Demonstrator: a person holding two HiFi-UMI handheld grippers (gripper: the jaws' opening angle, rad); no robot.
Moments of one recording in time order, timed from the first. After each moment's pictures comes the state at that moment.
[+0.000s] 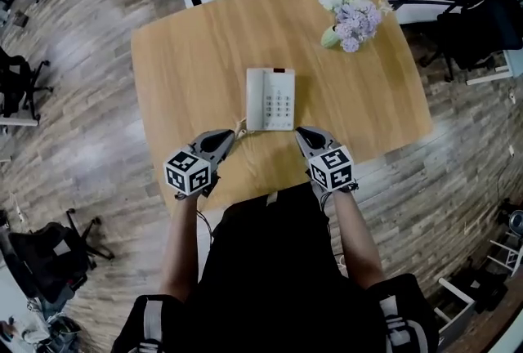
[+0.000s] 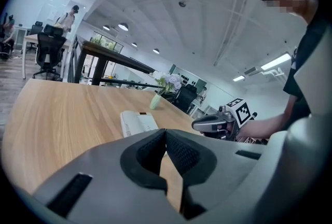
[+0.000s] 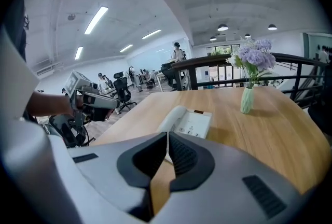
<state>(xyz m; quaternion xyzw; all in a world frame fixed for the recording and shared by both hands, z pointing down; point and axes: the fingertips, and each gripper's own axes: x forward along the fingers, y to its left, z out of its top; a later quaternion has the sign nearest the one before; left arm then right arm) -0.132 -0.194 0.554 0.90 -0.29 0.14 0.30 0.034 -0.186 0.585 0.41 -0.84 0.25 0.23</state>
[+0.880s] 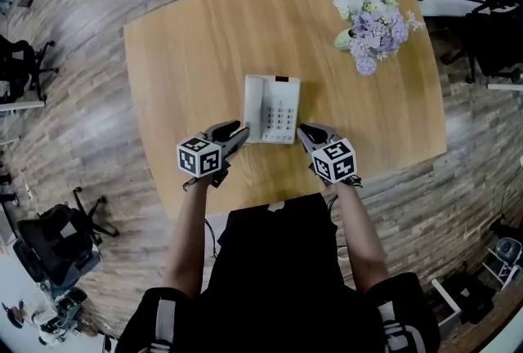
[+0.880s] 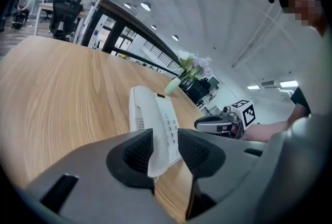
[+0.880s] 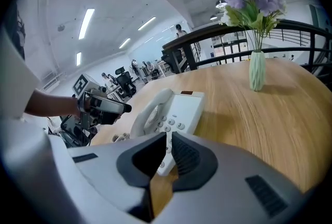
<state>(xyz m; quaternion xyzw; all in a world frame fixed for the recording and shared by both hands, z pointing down) -0.091 -0.258 0.657 0.84 -0.30 0.17 0.43 0.059 -0.246 0.672 0.34 -0.84 0.34 0.26</state>
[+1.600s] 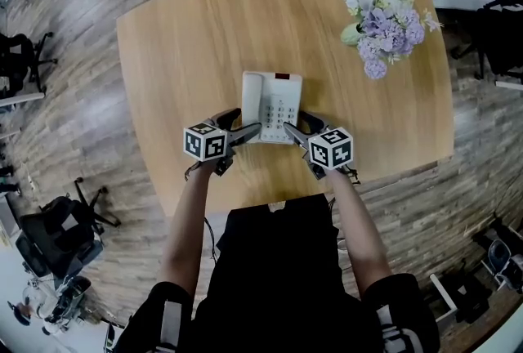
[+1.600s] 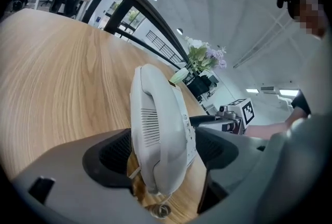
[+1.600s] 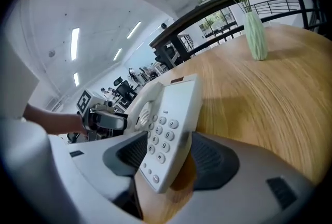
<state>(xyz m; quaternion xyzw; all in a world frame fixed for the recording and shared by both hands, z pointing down) -0.068 -0.277 0.713 0.82 -0.27 0.18 0.48 0.042 -0.270 0.718 0.32 -0.82 0.44 0.20</state>
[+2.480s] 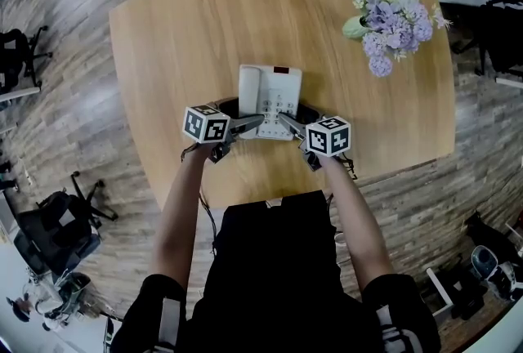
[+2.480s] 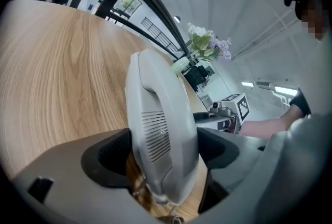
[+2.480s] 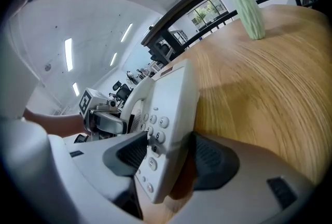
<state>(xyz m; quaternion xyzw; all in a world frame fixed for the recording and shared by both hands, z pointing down) -0.053 -0.287 0.731 0.81 -0.21 0.23 0.49 0.032 -0.279 0.743 0.31 -0.80 0.49 0.18</state>
